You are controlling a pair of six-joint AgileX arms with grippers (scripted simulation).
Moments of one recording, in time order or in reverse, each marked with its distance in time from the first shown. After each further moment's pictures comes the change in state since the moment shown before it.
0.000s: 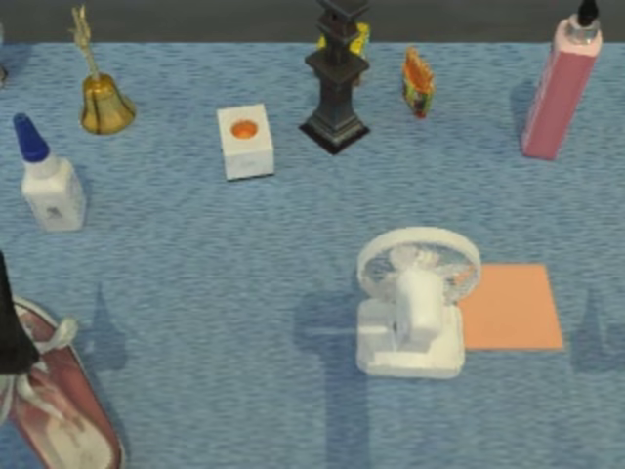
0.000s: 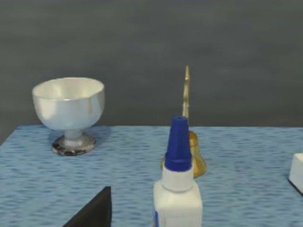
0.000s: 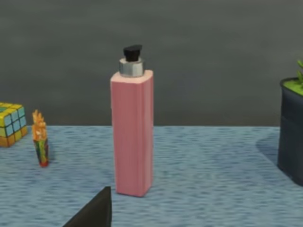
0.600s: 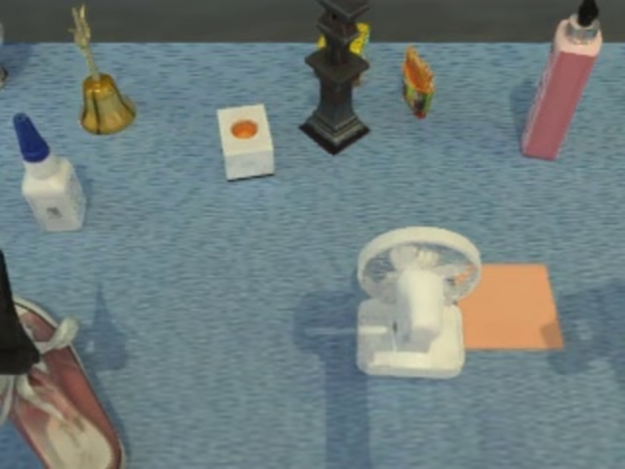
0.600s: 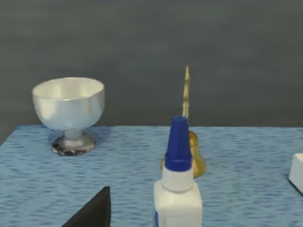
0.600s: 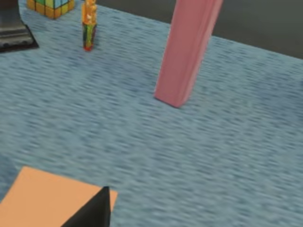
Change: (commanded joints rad) left arm 0.000 0.000 0.000 0.000 0.000 0.000; right arm 0.132 0.377 0.353 -0.329 0.005 -0.191
